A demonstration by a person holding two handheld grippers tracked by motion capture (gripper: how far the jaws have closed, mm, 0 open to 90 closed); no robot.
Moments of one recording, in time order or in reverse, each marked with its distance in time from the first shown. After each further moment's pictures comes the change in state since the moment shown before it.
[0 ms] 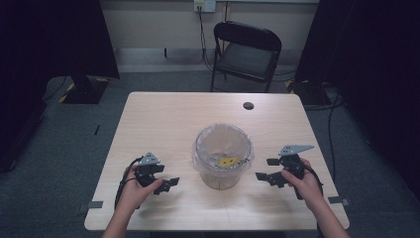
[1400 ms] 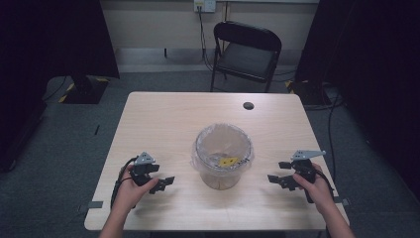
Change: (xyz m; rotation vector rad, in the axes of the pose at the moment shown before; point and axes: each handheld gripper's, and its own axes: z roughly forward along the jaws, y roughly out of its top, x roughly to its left) left arm 0.013 -0.007 -0.004 0.003 0.023 -0.015; right arm -0.032 -0.036 -0.012 0.000 -0.057 0.017
